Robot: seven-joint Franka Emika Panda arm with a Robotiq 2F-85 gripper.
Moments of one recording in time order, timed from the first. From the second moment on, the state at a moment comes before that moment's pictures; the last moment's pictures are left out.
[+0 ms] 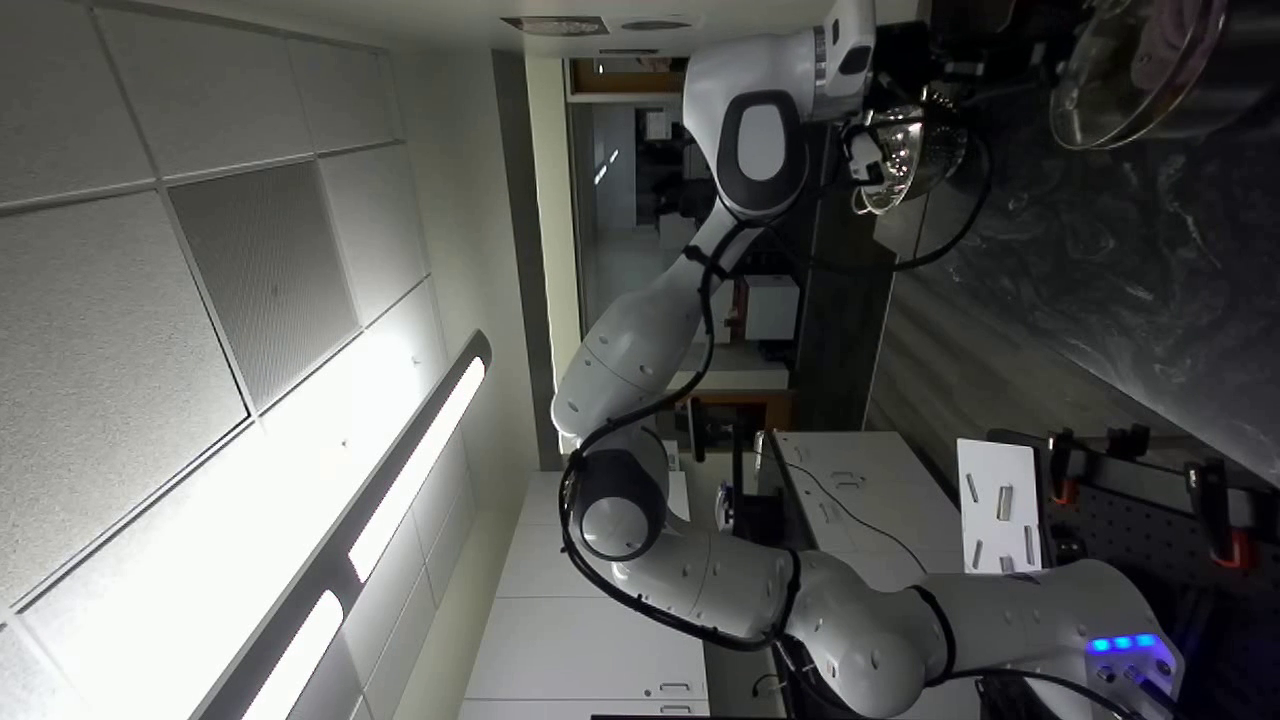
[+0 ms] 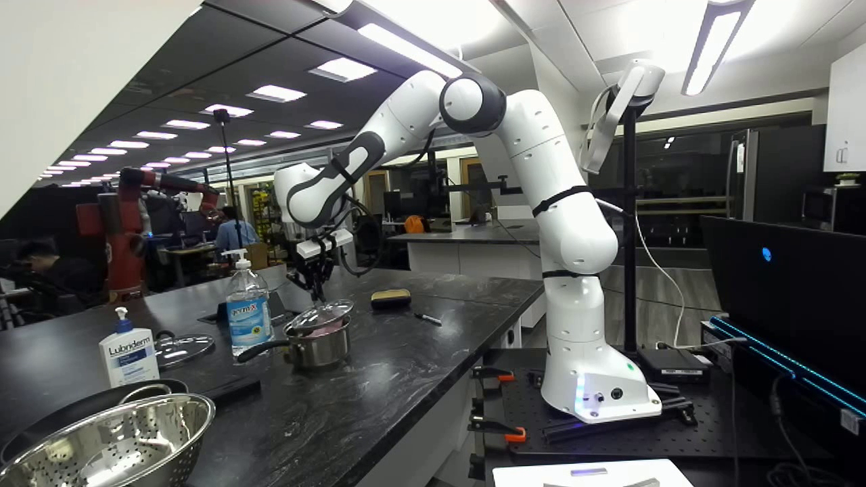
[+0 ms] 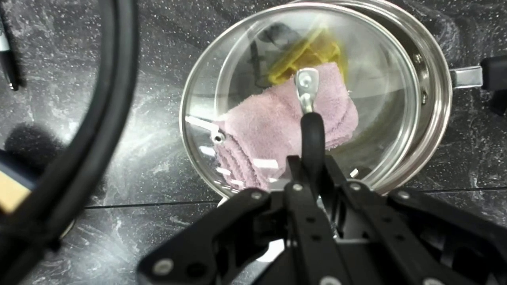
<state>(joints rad) -0.02 0.33 -0.19 -1.85 -0.18 2.24 0.51</state>
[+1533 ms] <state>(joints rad) -0.01 0.36 -0.17 -1.97 -0.23 2.43 0.46</state>
